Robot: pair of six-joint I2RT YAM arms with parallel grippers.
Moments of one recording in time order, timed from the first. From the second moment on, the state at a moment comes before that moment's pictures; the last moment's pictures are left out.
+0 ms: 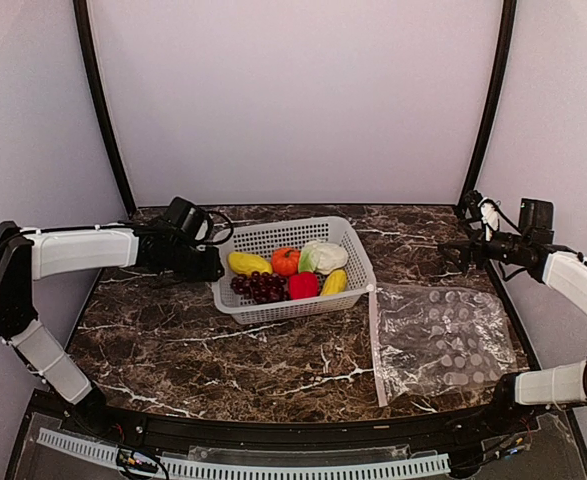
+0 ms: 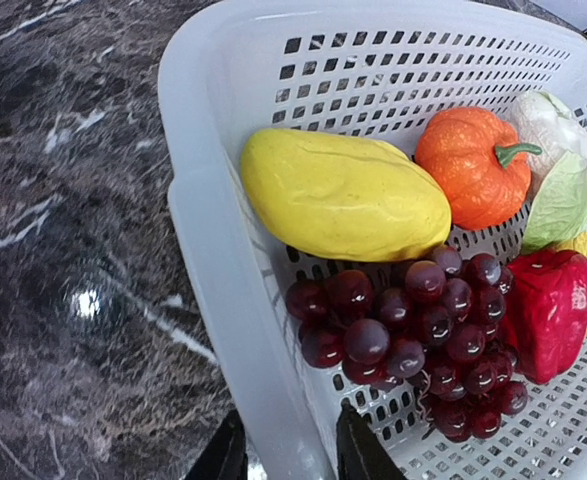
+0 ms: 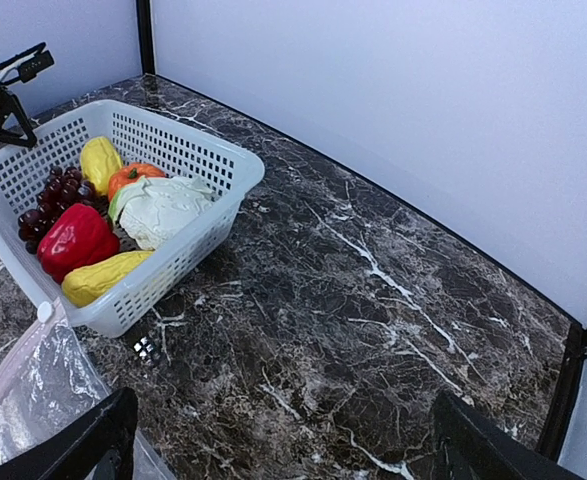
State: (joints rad) left arm -0.55 1.62 1.09 -0.40 -0.05 -0.47; right arm -0.14 1.13 0.74 -0.14 -0.81 -0.50
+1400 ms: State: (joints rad) left arm -0.49 1.94 1.76 -0.79 0.08 0.16; right arm -0.14 1.17 0.74 -0.20 -0.88 -0.53
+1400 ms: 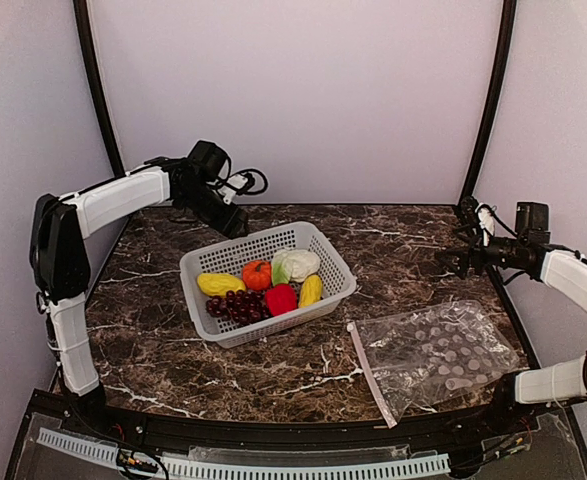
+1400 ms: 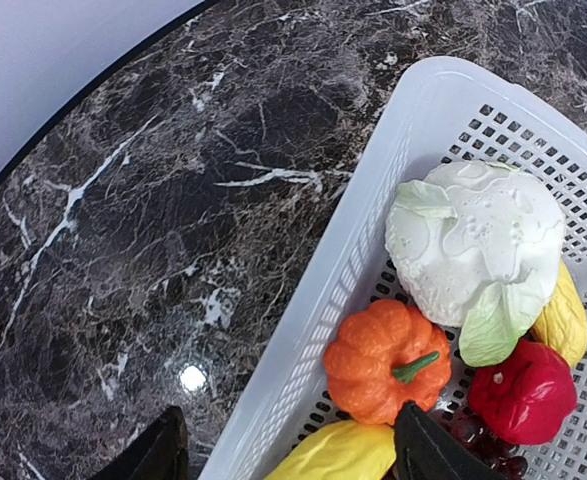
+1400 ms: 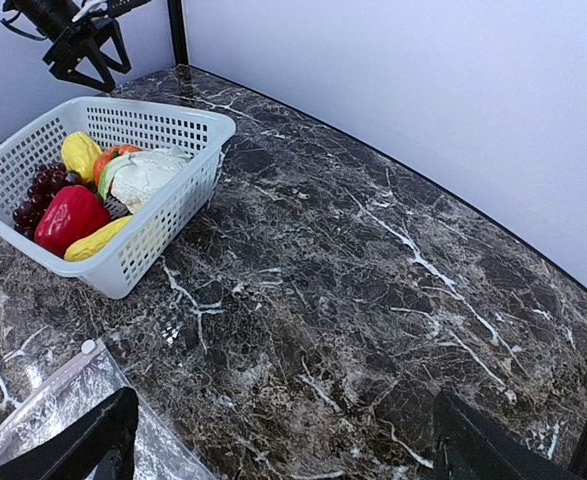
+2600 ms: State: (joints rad) left arm -0.49 1.49 1.13 -0.71 0.00 -0.30; right arm 0.06 1.18 0.84 -0.70 -0.64 -0.83
